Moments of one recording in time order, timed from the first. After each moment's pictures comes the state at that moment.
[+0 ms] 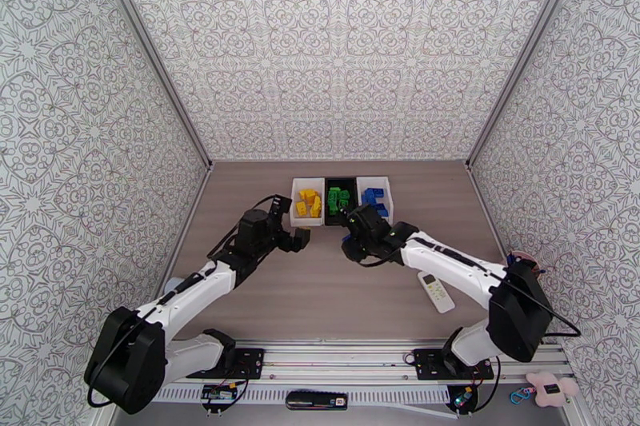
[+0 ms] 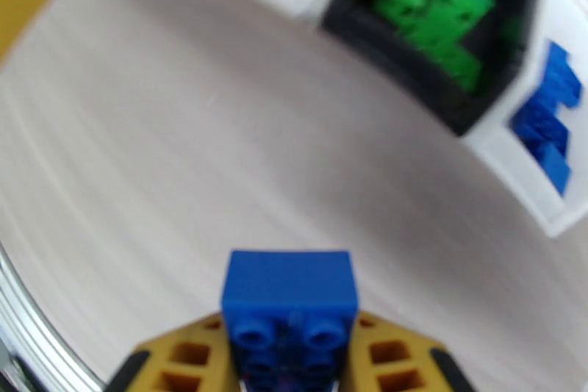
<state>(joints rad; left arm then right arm) -0.42 1.22 0.63 0.13 0.17 -0.08 0.71 1.47 1.08 -0.49 0.03 0.19</state>
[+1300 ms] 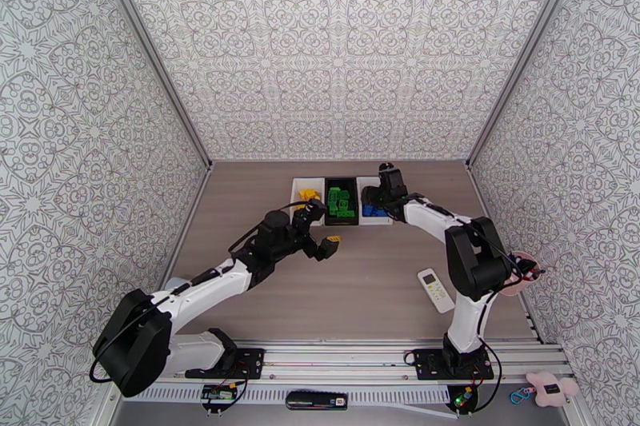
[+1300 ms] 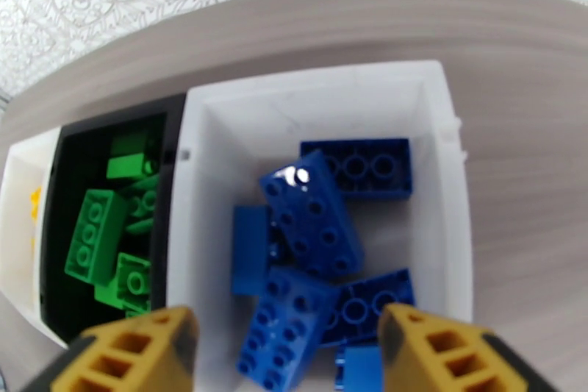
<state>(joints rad) -0.61 1.30 0.70 0.27 0.30 0.03 0.36 1.88 1.29 -0.13 0.06 0.43</state>
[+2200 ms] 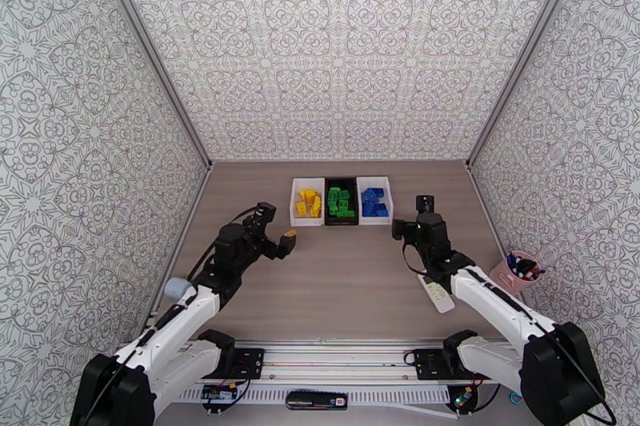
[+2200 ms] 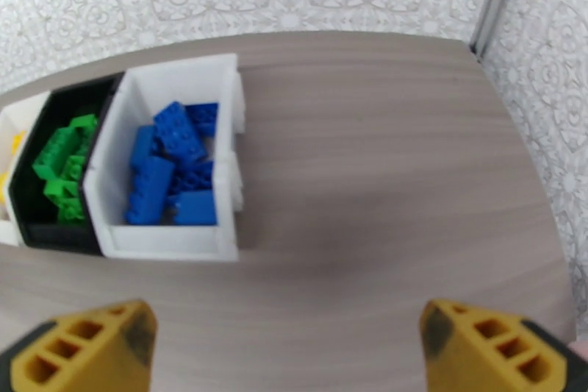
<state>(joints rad) -0.27 0.96 0.44 0.18 0.13 0.06 0.34 1.11 0.53 0.03 0.38 0.24</state>
